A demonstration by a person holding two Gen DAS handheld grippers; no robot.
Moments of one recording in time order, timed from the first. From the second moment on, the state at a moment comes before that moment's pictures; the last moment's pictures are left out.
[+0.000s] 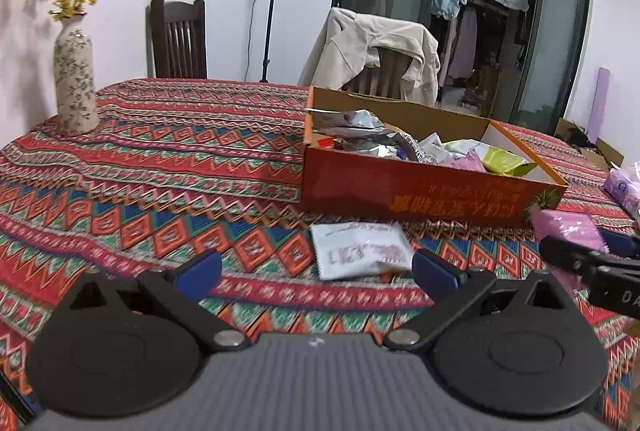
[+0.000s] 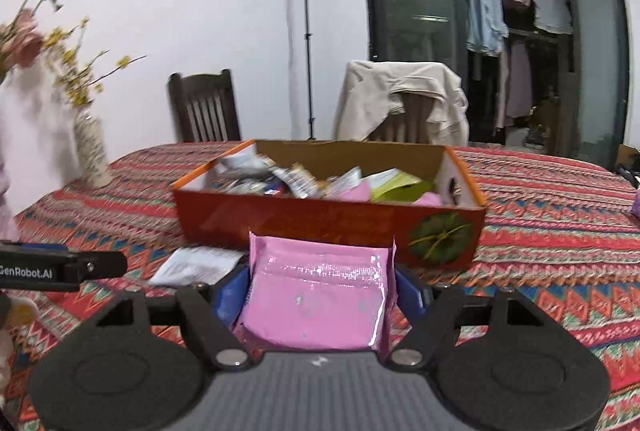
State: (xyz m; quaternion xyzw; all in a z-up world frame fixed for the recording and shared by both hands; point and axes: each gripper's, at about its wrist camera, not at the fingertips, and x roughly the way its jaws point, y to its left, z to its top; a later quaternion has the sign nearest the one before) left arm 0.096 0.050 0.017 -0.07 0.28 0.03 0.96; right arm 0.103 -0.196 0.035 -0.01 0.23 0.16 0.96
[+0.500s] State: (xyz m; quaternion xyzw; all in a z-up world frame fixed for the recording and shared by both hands) left arm 0.189 0.010 -0.007 -0.04 0.36 0.06 0.93; right arm 0.168 -0.224 0.018 0.04 0.23 0.14 0.96
